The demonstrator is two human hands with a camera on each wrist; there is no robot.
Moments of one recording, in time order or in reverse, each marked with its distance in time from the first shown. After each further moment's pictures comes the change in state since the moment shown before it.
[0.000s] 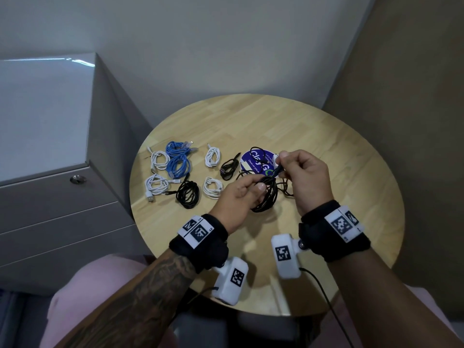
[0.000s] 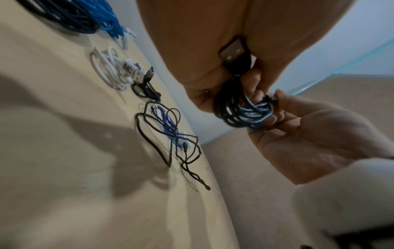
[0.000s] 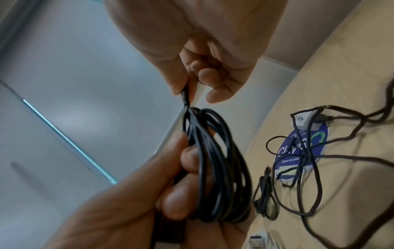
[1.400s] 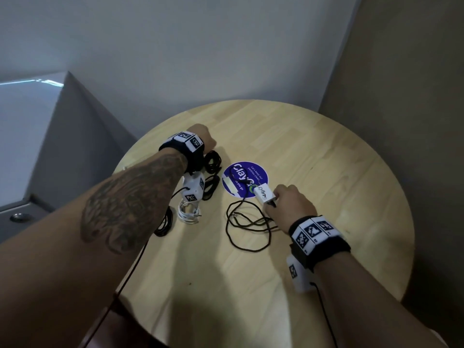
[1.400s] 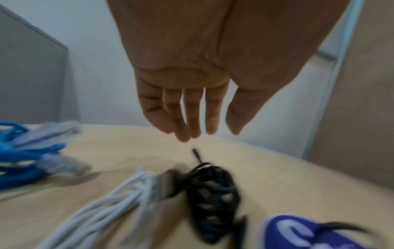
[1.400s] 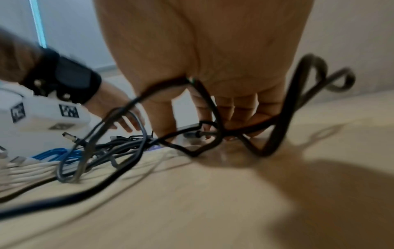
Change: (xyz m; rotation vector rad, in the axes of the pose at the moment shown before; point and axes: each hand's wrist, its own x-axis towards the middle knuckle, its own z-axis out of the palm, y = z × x) left_hand 0.304 -0.021 -0.125 1.503 0.093 -0.368; right_hand 0.062 0.079 -0.043 -1.208 -0.318 0.165
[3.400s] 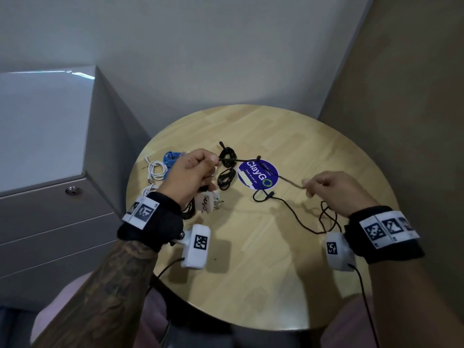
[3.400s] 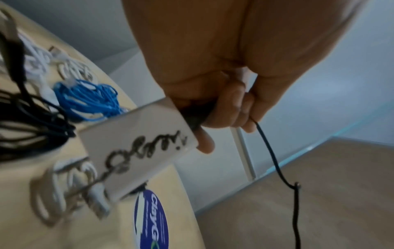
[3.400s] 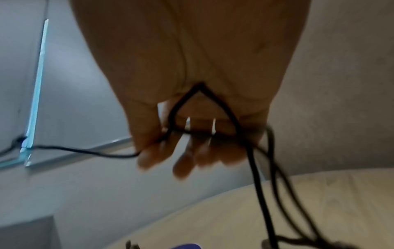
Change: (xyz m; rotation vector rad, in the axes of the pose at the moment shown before) left_hand -0.299 -0.032 -0.032 -1.401 0.062 0.281; right_hand -0.069 0.002 -0.089 0.338 0.042 -0.073
